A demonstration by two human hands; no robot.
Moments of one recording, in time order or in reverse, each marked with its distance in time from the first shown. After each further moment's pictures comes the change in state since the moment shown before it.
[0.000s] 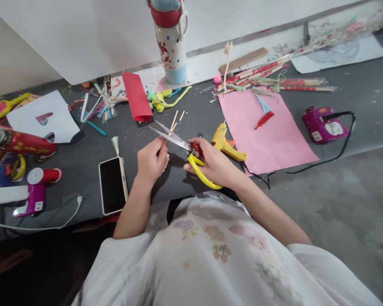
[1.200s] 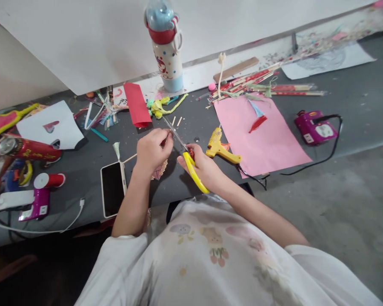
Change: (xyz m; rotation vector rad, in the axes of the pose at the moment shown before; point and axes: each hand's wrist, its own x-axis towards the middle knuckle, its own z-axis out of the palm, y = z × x) left_hand 0.045 0.018 -0.001 0.179 -0.120 0.099; right_hand 0.004 -0.012 0.020 0.089 0.078 0.213
